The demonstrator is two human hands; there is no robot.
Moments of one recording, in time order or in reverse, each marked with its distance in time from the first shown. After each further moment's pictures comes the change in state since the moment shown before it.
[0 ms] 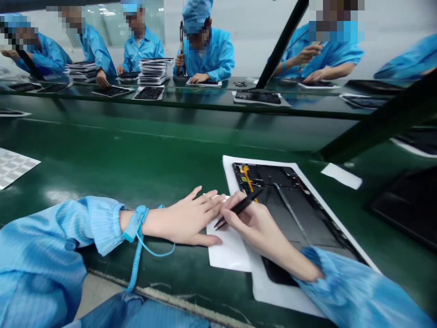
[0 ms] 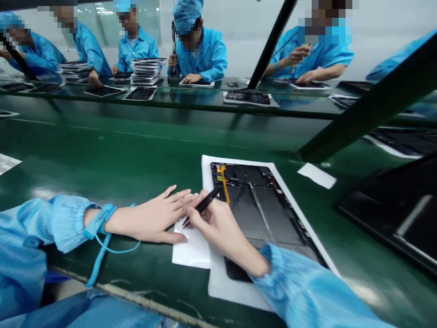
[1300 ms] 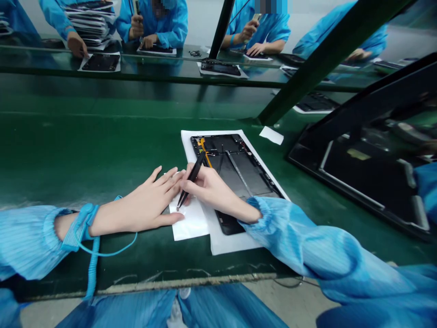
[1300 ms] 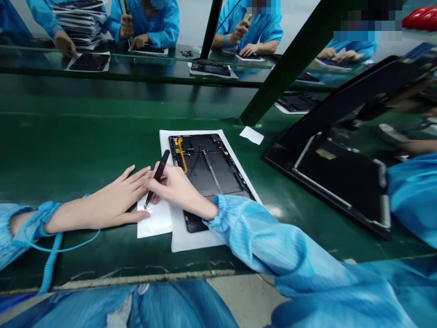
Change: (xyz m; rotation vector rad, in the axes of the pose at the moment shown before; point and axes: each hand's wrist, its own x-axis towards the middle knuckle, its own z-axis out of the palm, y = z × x) left_hand -0.003 -0.005 0.013 0.177 0.057 0.060; right_hand 0.007 -0.009 0.001 0.165 -0.020 0.131
